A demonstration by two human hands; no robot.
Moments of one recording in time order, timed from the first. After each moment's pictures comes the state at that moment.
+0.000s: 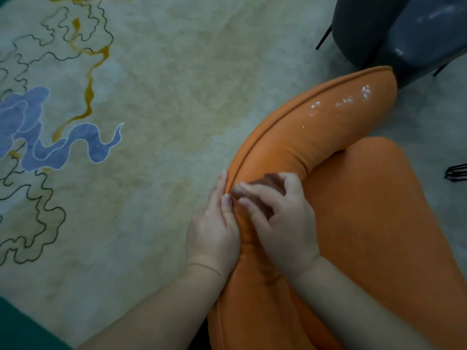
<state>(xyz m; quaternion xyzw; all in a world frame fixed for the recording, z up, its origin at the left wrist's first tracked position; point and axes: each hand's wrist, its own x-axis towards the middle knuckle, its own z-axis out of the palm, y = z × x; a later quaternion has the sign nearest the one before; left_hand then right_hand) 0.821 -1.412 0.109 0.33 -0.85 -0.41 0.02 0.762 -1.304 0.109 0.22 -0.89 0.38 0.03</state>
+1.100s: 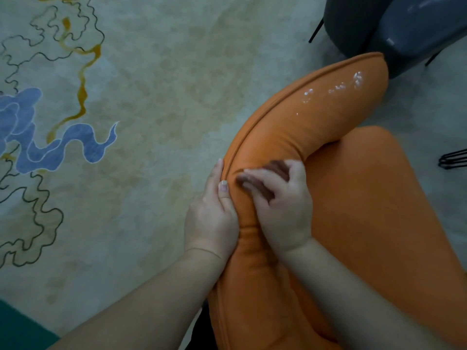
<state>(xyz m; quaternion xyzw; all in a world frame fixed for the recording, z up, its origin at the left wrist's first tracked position) 0.820 -1.412 0.105 0.31 -0.86 -0.40 0.05 0.765 -1.304 0.095 0.17 -0.88 0.43 0.07</state>
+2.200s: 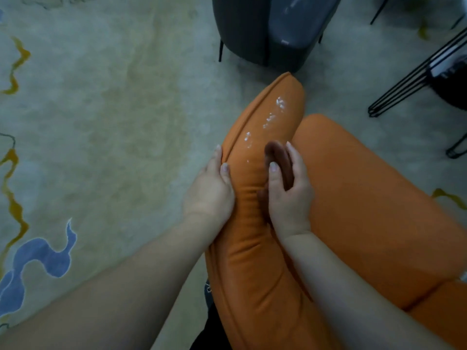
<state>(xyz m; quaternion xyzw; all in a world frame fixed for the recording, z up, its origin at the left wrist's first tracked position) 0.639 -1.440 0.094 0.07 -0.93 -0.34 -0.11 0.682 -1.308 0.101 -0.20 -0.81 0.53 0.18</state>
